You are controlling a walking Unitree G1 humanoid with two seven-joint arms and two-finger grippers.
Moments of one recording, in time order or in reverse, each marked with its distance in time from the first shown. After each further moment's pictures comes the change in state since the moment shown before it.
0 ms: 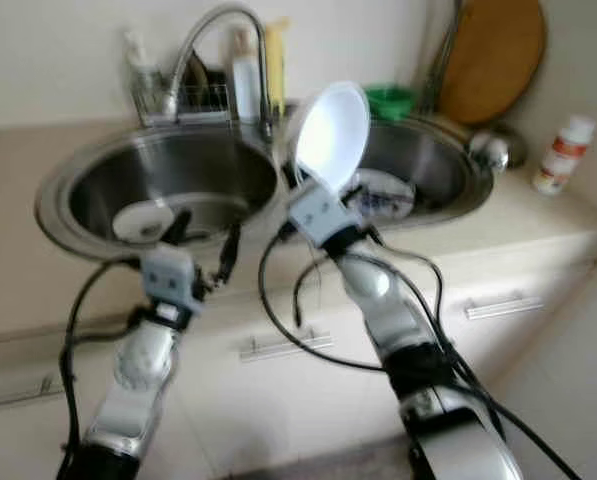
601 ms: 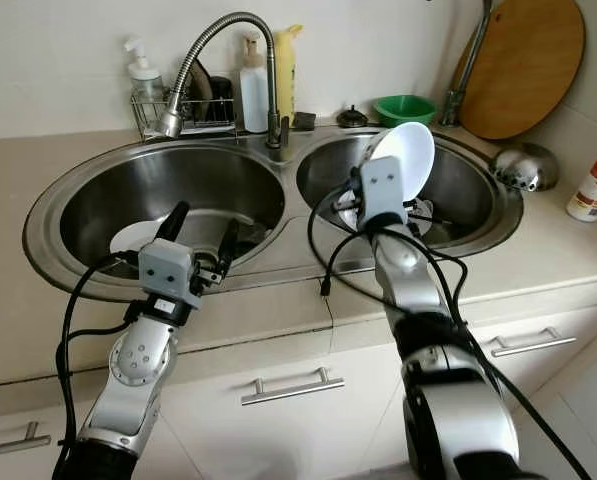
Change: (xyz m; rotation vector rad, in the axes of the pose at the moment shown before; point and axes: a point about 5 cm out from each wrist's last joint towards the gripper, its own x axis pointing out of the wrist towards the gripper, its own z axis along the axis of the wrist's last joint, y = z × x) left arm 0.003 0.004 0.004 0.016 -0.018 0.022; right arm 0.015 -0.053 -0.049 0.492 0.403 -0.272
